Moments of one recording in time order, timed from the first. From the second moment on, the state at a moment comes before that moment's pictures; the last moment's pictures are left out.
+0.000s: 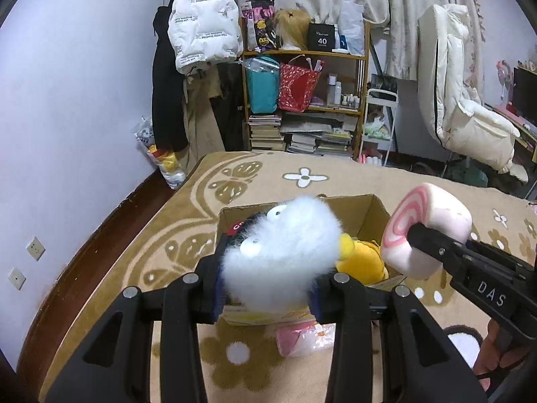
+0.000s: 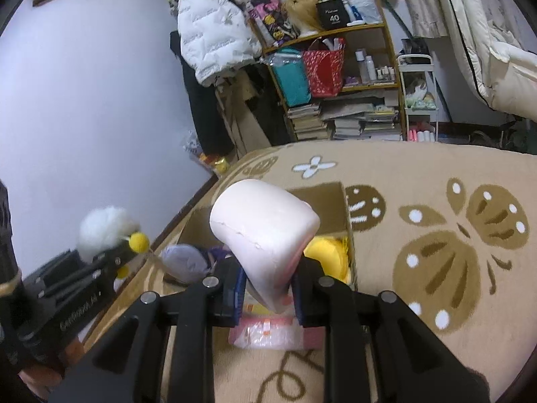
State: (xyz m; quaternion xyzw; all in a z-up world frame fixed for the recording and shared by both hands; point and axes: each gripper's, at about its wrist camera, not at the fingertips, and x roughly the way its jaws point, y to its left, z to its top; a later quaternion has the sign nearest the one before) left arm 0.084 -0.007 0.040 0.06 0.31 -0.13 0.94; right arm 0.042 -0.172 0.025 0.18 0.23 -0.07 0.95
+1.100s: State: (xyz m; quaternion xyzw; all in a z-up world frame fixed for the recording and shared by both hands) left arm 0.146 -0.048 -0.006 0.09 0.36 -0.12 0.92; right arm 0.091 -0.212 -0.008 0.19 0.27 -0.08 0.94
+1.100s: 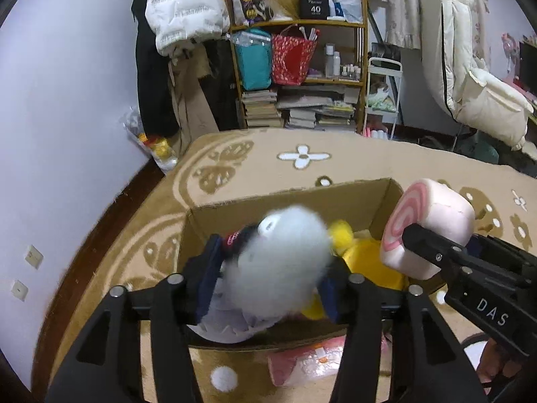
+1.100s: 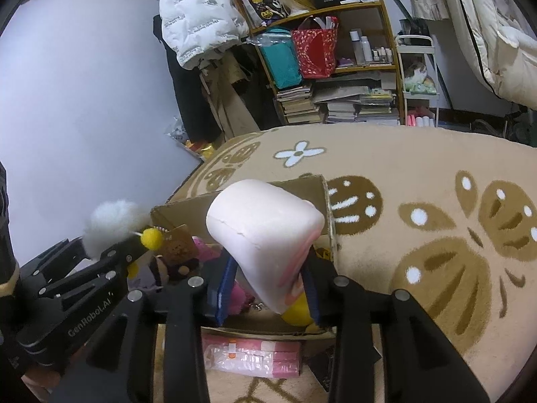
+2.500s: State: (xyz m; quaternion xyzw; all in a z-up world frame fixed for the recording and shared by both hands) left arm 0.108 0.006 0.018 0.04 0.36 -0.06 0.93; right arm 0.050 -0.231 0.009 0.22 0.25 -0.10 0.94
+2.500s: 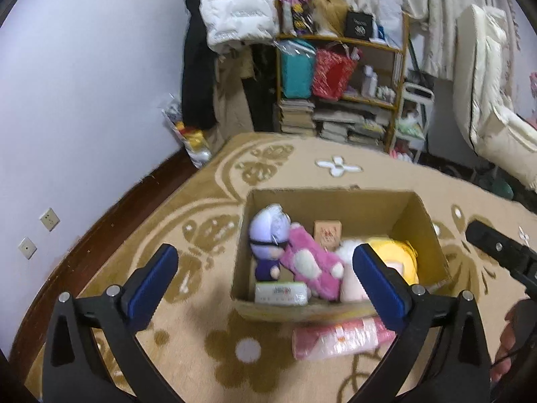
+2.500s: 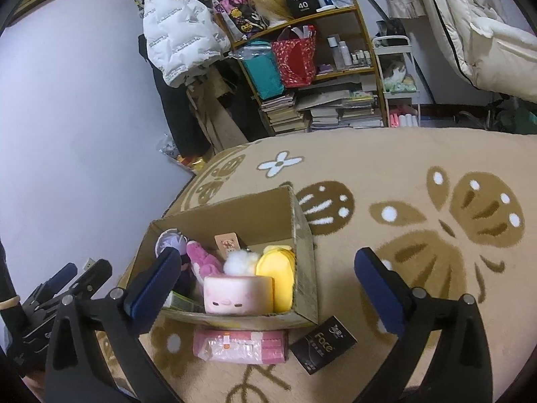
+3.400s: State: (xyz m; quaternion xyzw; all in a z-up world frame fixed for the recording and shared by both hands) left arm 0.086 -0.021 -0.052 0.07 0.43 -0.08 0.90; right arm 0.039 -0.246 -0.063 0.22 0.38 -0.14 0.89
